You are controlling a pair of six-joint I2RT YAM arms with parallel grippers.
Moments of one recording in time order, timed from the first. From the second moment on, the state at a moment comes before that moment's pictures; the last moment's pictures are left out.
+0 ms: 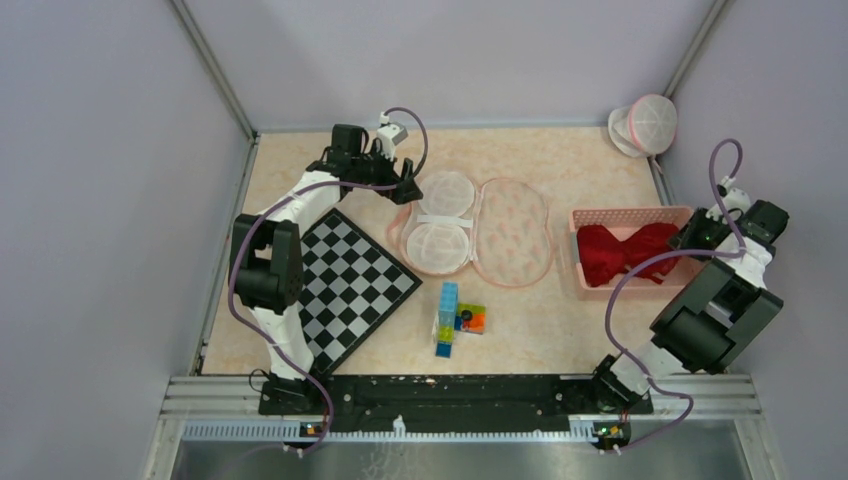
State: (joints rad) left arm -0.23 1.89 1.45 -0.24 0.69 0.15; right arm -0.78 1.53 1.01 -0.38 -0.57 -0.23
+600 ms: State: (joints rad) left arm -0.23 1.89 1.45 -0.25 0.67 0.17; right arm -0.77 1.52 1.18 -0.49 -0.54 -0.31
